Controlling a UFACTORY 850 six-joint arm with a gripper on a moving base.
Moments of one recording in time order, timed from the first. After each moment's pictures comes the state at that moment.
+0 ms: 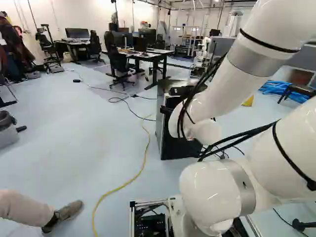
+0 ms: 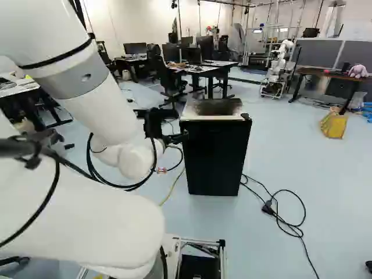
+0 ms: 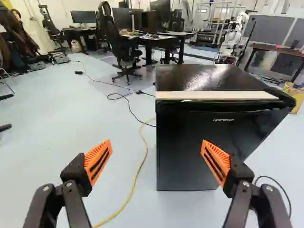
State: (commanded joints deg) arm 0.0 16.0 -5.0 0.0 50.0 0.0
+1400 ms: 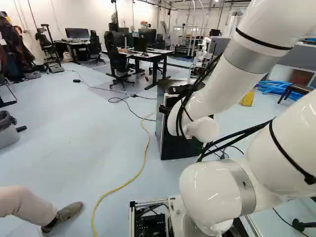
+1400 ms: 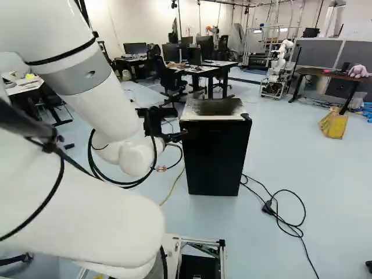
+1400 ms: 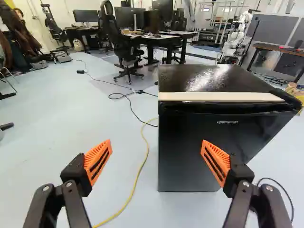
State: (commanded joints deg) arm 1.0 14.0 -6.7 0.1 50.0 0.0
